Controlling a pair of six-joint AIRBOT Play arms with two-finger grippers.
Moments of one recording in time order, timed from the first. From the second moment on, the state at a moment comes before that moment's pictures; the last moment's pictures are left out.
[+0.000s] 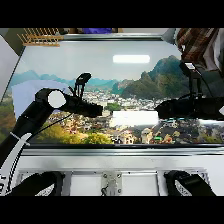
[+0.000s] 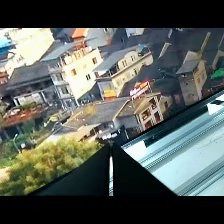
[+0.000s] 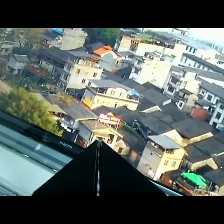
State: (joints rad) left arm -0.46 -1.15 1.12 1.15 -1.12 -1.64; right arm 0.19 -0.82 1.13 -1.18 1.31 1.52
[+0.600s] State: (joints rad) left arm -0.46 -1.15 1.12 1.15 -1.11 -1.64; right arm 0.19 -0.82 1.13 -1.18 1.31 1.52
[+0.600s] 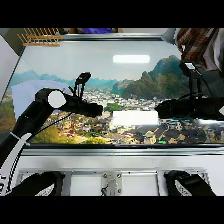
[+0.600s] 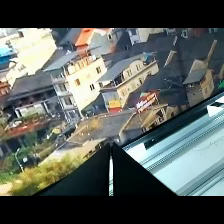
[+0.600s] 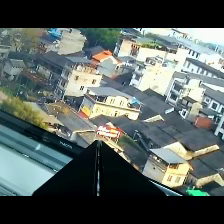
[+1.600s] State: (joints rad) left arm -0.02 -1.74 1.43 1.78 -0.93 -1.50; right arm 0.19 -0.82 1.13 -1.18 1.31 1.52
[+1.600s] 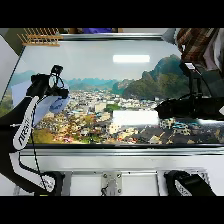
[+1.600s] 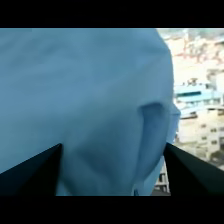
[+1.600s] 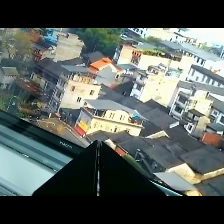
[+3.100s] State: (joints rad) left arm -0.77 -1.37 1.46 1.57 -0.86 -1.61; right arm -0.01 -0.73 1.17 -1.23 1.11 1.50
